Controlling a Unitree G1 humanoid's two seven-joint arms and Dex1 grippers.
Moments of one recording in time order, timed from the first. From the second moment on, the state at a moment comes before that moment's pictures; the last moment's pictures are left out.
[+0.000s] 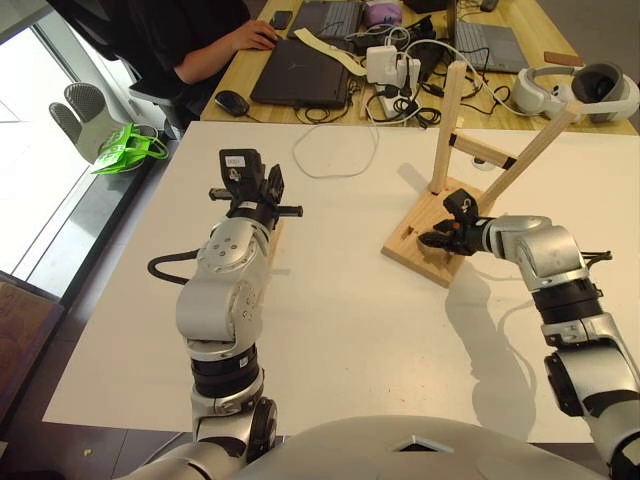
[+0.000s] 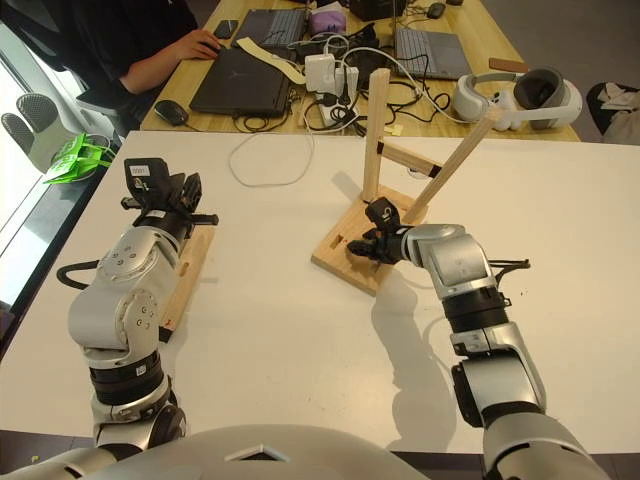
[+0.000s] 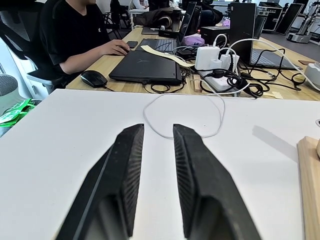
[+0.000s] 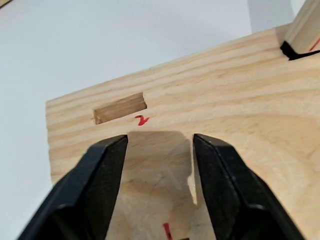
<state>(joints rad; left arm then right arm) -0.25 0.08 0.09 -0.55 -0.12 0.96 0.06 -0.50 -0.45 0.21 0.16 0.17 0.95 0.74</state>
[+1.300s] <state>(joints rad) -0.23 0.07 0.09 -0.56 -0.11 0.95 0.07 -0.37 -0.17 -0.28 -0.02 0.13 0.74 -0.04</state>
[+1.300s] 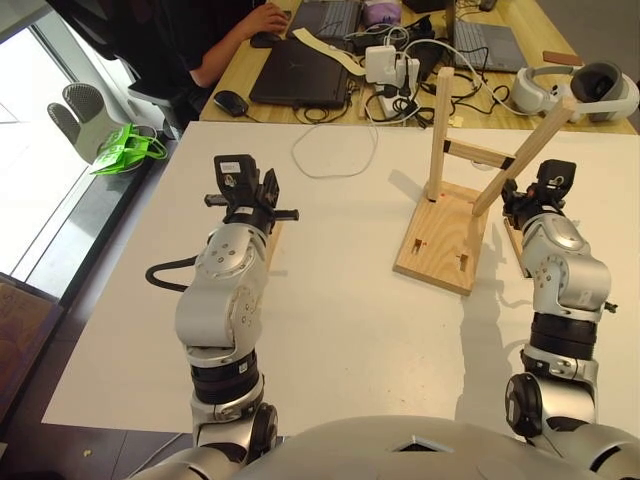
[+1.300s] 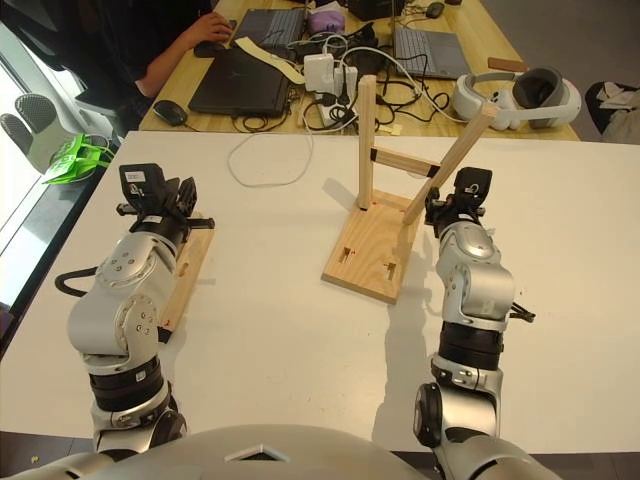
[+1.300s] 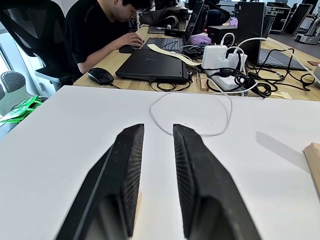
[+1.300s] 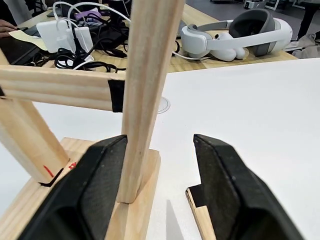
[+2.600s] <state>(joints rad) -0.27 0.10 0.07 -0.51 -0.11 0.93 0.03 -0.59 -0.04 -0.15 0.44 0.22 0.56 0.17</state>
